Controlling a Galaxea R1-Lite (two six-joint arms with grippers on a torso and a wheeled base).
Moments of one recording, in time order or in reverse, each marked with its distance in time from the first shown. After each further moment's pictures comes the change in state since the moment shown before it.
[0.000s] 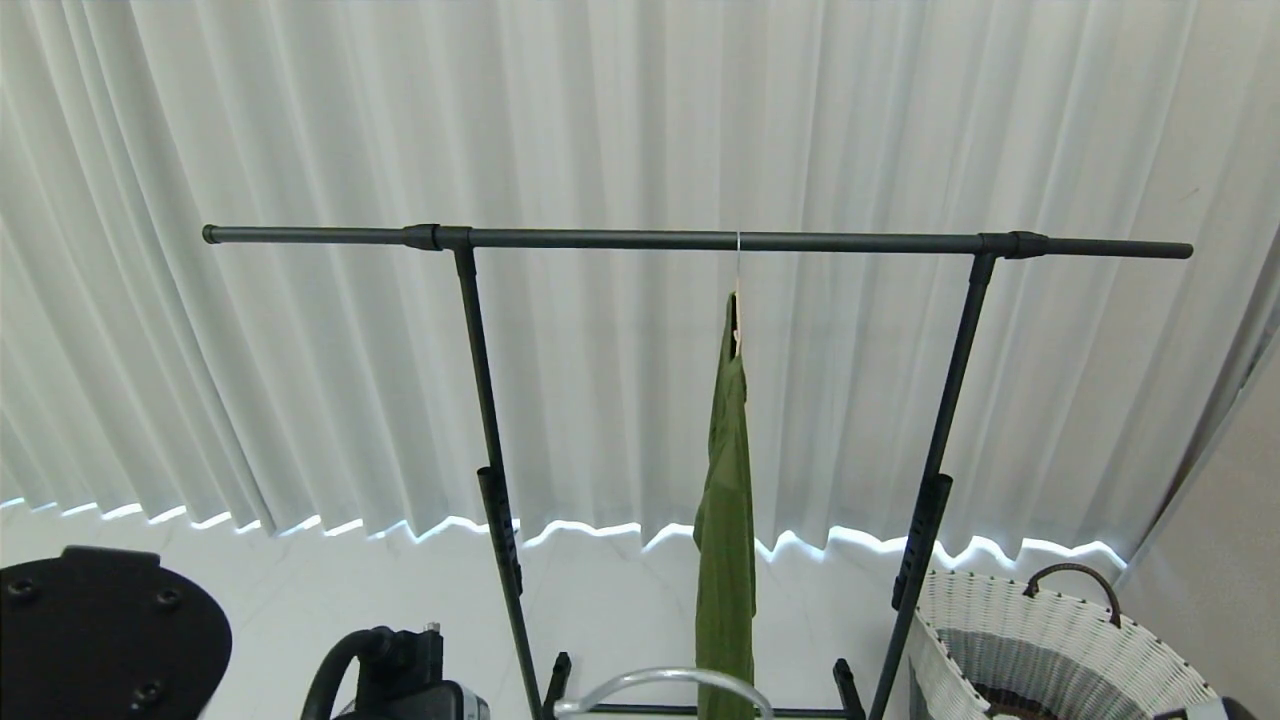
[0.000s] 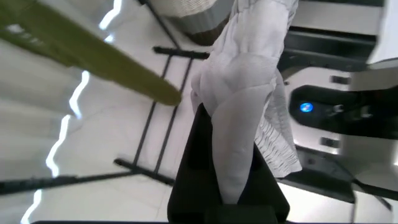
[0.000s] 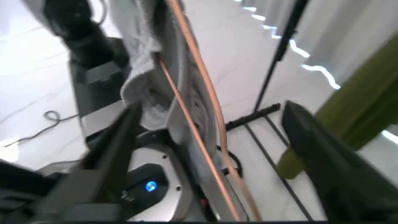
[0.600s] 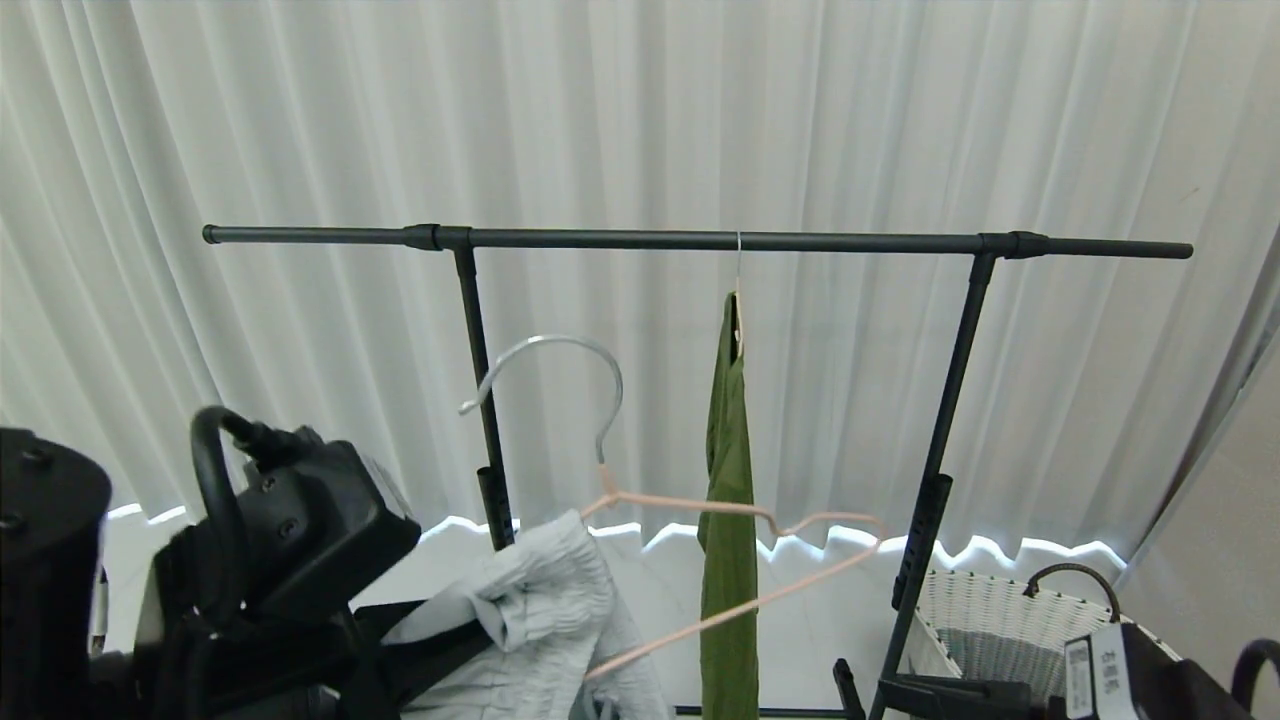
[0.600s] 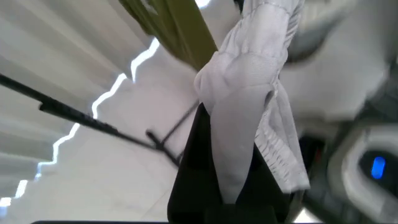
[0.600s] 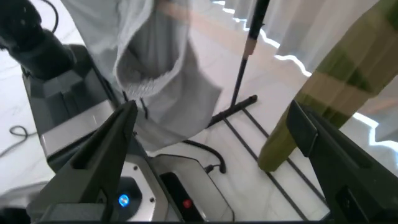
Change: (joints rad) left arm 0.120 -0.036 -0.077 -0.070 0.219 -0.214; right arm -0.064 0.101 -0.079 0.000 -0.005 0.031
